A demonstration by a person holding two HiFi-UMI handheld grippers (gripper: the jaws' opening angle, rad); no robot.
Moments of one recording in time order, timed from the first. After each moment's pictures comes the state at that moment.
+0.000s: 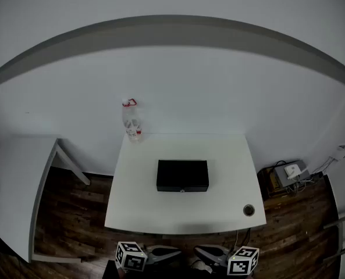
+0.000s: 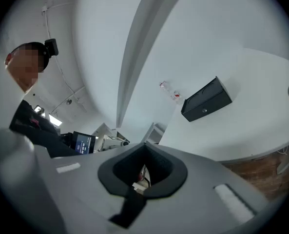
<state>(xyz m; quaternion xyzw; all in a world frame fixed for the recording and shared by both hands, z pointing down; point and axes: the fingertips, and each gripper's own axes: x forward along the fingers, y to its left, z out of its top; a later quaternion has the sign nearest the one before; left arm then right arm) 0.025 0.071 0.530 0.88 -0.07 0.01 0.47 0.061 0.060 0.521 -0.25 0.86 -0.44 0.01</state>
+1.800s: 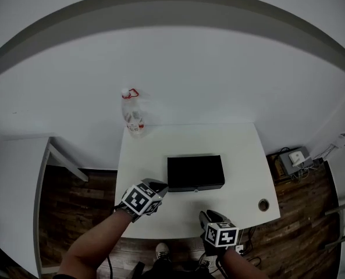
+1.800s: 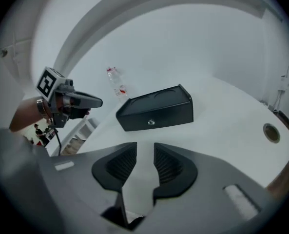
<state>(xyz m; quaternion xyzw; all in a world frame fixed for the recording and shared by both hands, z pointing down) -0.077 -0.214 0.594 0.90 -0.23 0.34 0.16 0.055 -0.103 0.654 -0.56 0.72 -0.37 -0.19</state>
